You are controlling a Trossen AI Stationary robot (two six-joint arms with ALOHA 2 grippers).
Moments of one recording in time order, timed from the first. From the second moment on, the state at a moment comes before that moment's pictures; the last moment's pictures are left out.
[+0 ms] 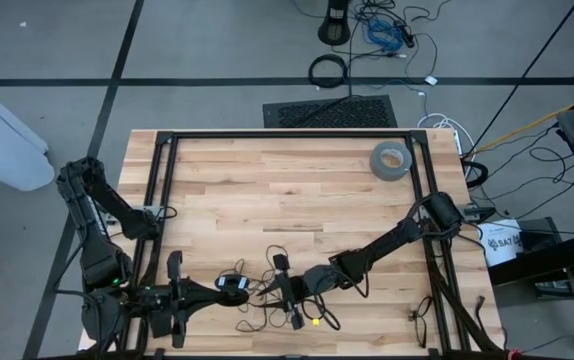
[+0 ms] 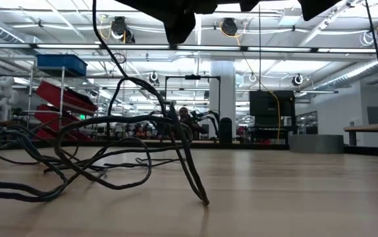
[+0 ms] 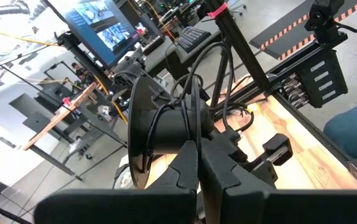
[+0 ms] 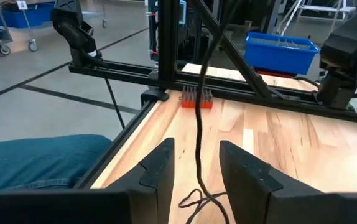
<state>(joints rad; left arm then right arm) -1.04 1.35 1.26 -0.17 -1.08 0.39 0.44 2.02 1.19 0.65 0.15 0.02</state>
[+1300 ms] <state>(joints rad) -1.01 1.35 1.26 -0.15 -0.59 0.42 0.38 1.93 1.25 0.54 0.22 -0.01</state>
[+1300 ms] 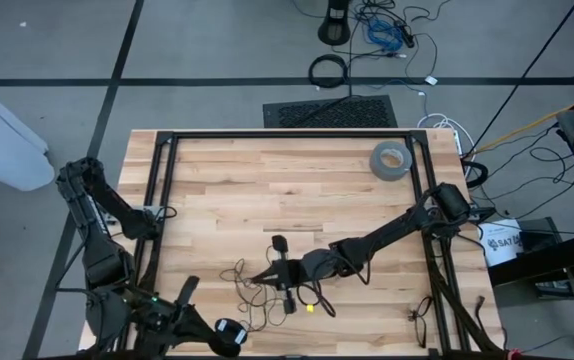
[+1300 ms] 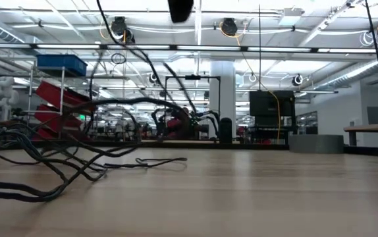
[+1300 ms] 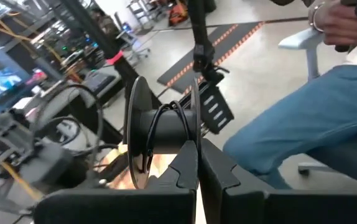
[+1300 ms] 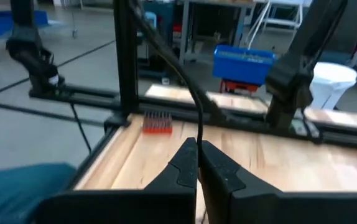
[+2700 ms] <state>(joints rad) -0.84 1.40 1.23 -0.06 -0.03 0.48 0.42 1.92 1.45 0.25 0.39 -0.12</state>
